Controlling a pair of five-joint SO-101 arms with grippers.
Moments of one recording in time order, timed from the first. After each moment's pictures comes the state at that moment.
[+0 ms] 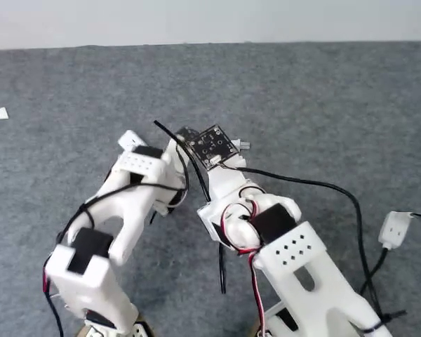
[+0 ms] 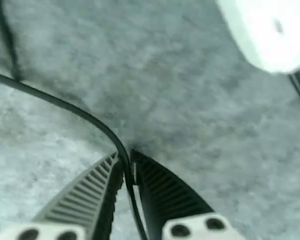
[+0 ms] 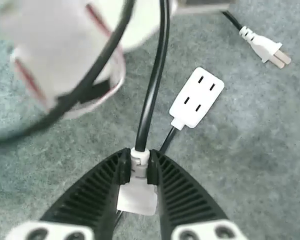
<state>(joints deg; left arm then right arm) 12.0 11.0 27.4 65.8 -15.1 -35.3 -39.2 42.1 64.9 1.0</state>
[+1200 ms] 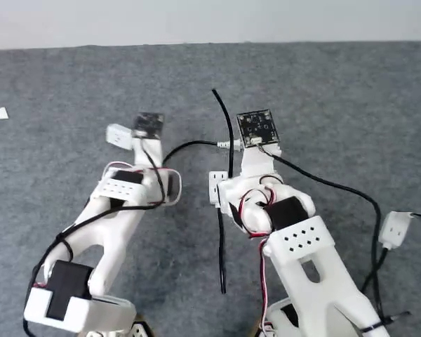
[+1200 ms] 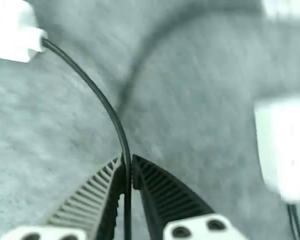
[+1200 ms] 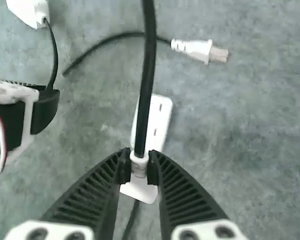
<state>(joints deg) 6.8 -2.2 43.6 36.8 12.4 -25.5 -38.6 48.1 51.2 -11.1</state>
